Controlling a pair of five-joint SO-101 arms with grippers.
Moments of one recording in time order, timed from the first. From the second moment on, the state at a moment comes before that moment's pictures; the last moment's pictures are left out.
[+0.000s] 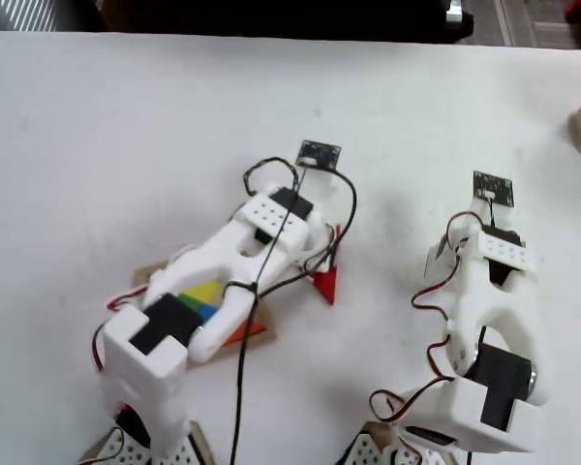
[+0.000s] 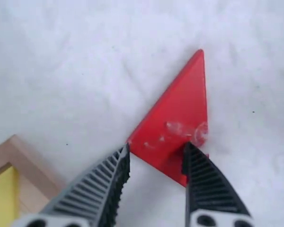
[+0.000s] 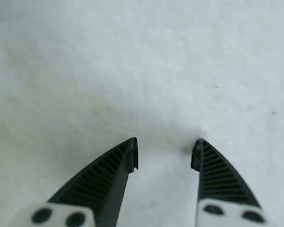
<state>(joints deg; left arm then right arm) 30.5 22.2 8.1 60.5 21.9 17.7 -2.2 40.4 50.1 8.9</state>
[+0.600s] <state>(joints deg) 29.4 24.6 8.0 61.8 25.1 17.7 -2.2 40.4 50.1 8.9</state>
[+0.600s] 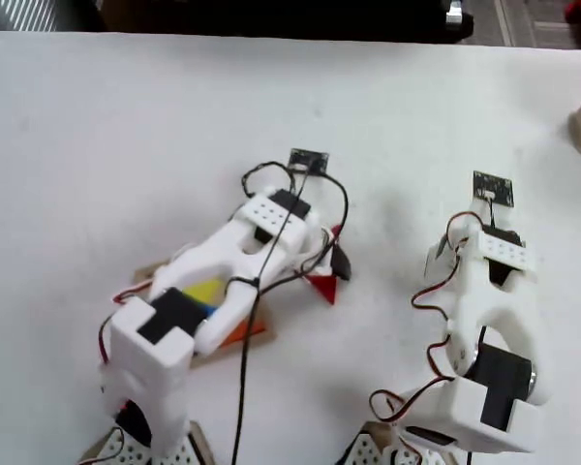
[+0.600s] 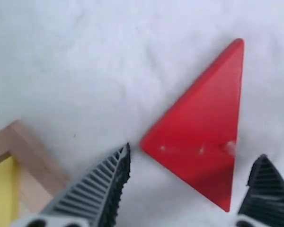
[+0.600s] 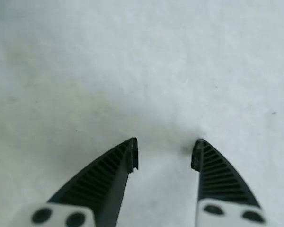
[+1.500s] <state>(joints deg) 31.7 44.4 -24.9 84.2 19.7 17.7 -2.2 40.4 50.1 8.9</state>
